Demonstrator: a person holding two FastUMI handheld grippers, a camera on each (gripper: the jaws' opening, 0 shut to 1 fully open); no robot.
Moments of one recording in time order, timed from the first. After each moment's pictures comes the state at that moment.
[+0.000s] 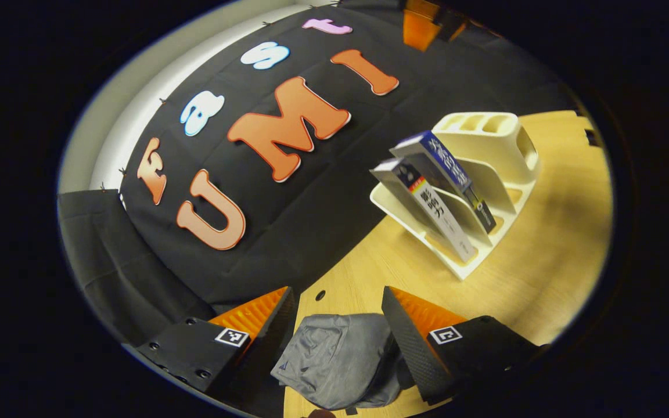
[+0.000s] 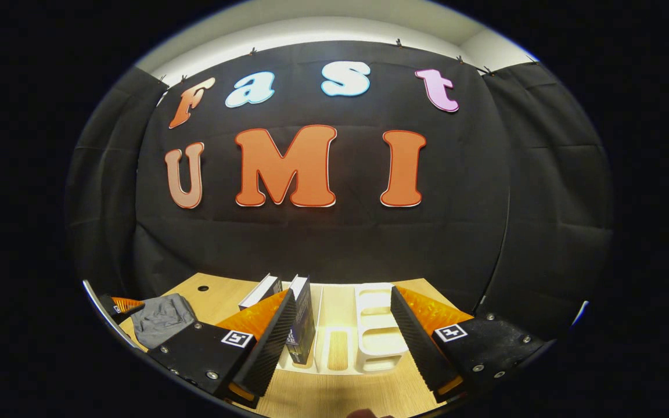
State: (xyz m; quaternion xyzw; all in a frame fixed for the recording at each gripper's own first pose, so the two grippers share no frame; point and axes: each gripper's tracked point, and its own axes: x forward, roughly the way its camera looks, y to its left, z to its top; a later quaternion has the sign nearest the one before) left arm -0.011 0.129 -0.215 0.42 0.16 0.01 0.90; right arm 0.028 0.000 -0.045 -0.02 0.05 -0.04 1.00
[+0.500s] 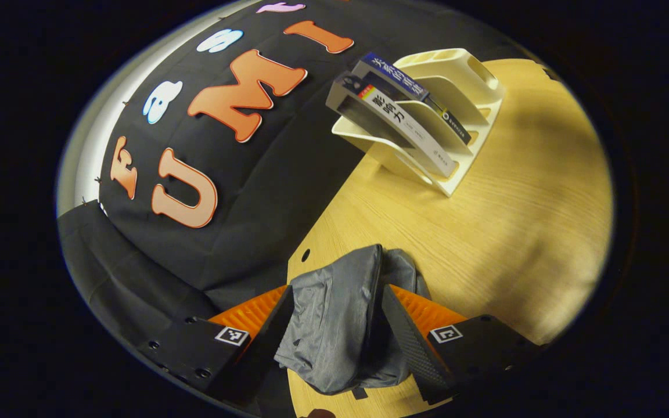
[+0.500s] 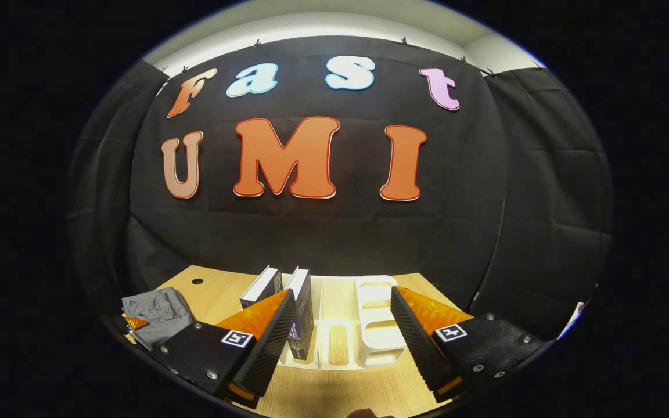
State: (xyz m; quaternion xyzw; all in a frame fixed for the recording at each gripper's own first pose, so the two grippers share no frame) left arm -0.032 0.188 -0.307 0.47 0.25 0.00 0.85; right arm 0.026 0.014 -0.053 -0.03 0.06 -0.06 1.00
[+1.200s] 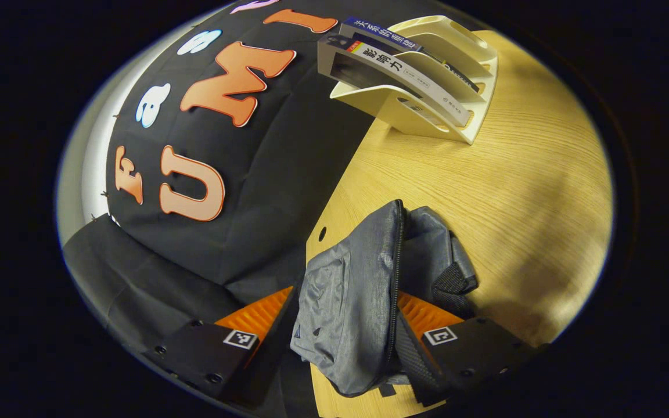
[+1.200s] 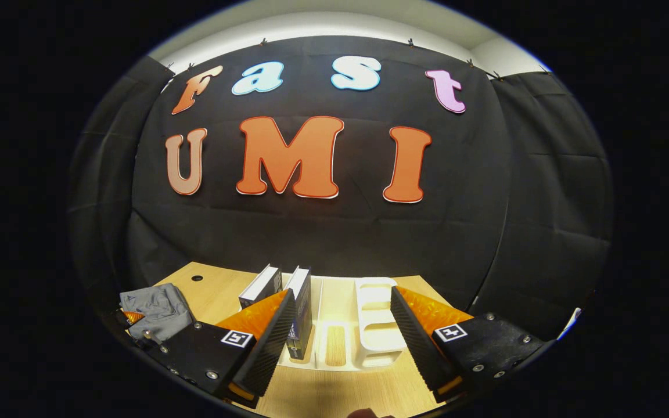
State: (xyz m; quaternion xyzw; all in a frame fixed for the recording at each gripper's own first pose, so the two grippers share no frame) left arm -0.017 0.223 -0.319 0.51 0.27 0.05 0.82; right arm 0.027 0.010 -0.052 -0.04 0.06 -0.05 1.00
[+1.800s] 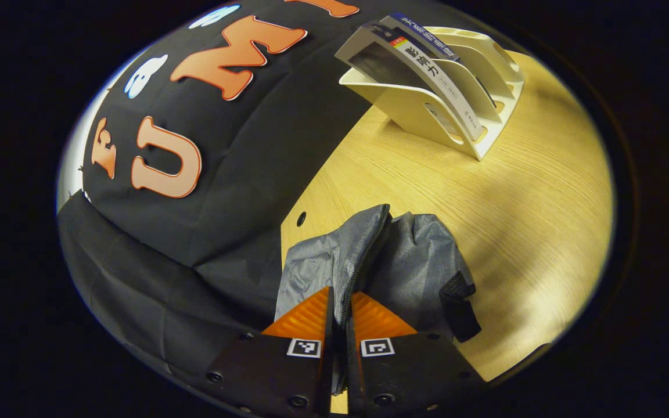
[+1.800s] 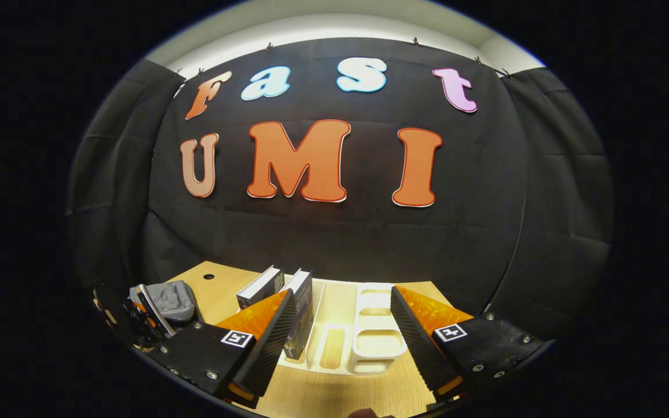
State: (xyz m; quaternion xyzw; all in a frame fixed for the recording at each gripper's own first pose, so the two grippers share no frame) left arm -0.005 0.223 -0.305 0.43 0.37 0.00 0.83; right arm 0.032 -0.012 -0.049 -0.05 0.06 0.02 1.00
